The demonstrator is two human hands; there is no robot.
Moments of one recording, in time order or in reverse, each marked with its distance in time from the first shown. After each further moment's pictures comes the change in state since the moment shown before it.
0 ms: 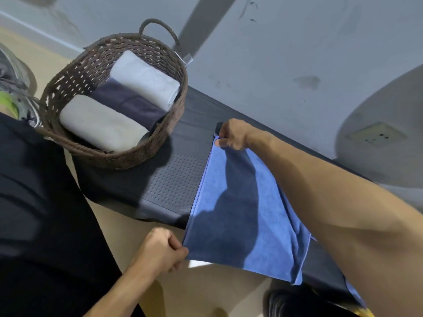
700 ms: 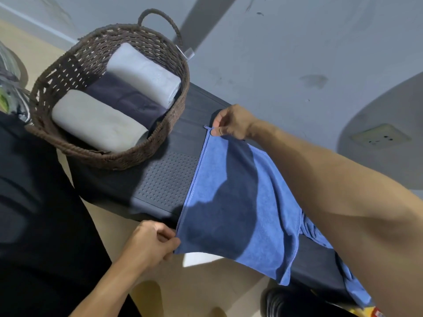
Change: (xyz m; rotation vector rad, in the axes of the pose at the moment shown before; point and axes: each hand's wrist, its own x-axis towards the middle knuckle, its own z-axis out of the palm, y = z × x) left_hand 0.016 -0.004 -0.019 -0.161 0.024 0.023; right_hand 0.021 0.000 -0.013 0.305 0.076 -0.095
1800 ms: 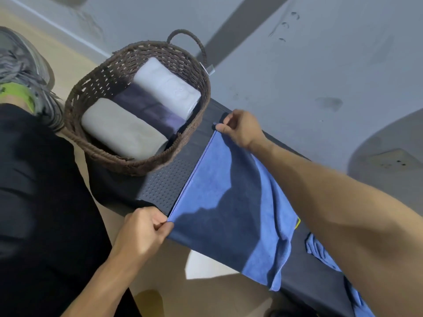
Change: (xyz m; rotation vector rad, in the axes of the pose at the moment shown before) left_hand 0.007 0.009 -0.041 0.210 0.342 0.281; right_hand 0.013 -0.022 0.015 0.048 0.321 0.013
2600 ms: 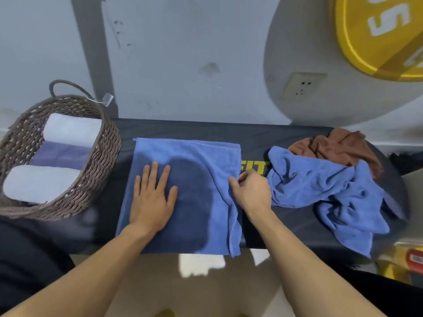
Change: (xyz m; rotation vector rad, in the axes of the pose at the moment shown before) left_hand 0.053 0.090 0.101 0.762 0.083 0.574; right_hand -0.231 0.154 0.009 0.186 0.412 0.619
